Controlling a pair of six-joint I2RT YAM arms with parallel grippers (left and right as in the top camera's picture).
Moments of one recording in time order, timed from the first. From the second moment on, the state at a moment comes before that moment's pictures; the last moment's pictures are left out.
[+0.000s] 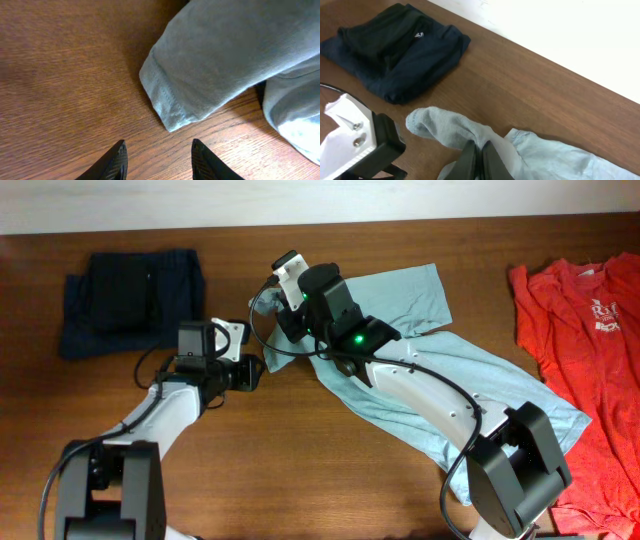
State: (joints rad) left arm -0.09 1.69 0.85 -0.14 0.38 -0.02; right arm 0.63 1.86 1.43 -0.10 -0.02 -0.02
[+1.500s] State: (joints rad) left arm -0.21 1.82 0.85 0.05 0.26 0.14; right arm 0.63 1.86 1.43 -0.10 -0.02 0.00
